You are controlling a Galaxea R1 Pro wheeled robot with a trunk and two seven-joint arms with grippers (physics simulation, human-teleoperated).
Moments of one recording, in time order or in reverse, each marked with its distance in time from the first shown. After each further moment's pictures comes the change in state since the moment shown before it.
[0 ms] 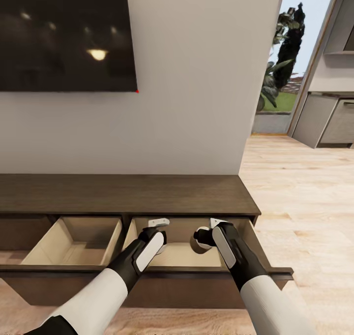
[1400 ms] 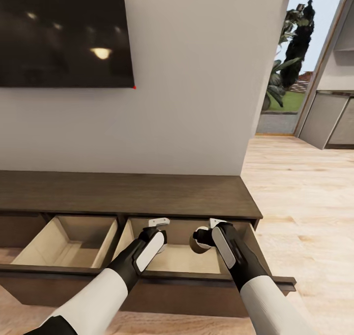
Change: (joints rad) left arm 0.000 0.000 -0.005 -0.006 -0.002 -0.005 -0.003; right arm 0.002 0.000 0.008 -0.004 -0.001 -0.001 0.002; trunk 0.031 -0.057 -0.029
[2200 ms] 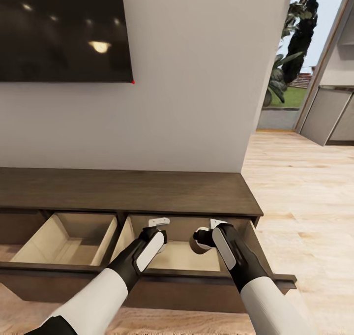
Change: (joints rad) left arm 0.001 0.000 0.000 -0.001 0.000 0.000 0.002; right arm 0.006 0.000 -0.006 0.000 0.001 -0.008 0.003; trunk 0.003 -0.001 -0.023
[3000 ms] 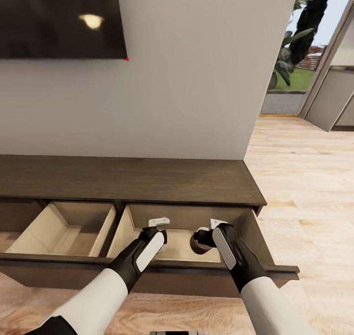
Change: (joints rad) left arm 0.000 0.000 0.000 0.000 0.001 -0.001 -0.001; right arm 0.000 0.000 -0.002 0.001 0.000 -0.001 -0.002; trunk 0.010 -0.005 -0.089
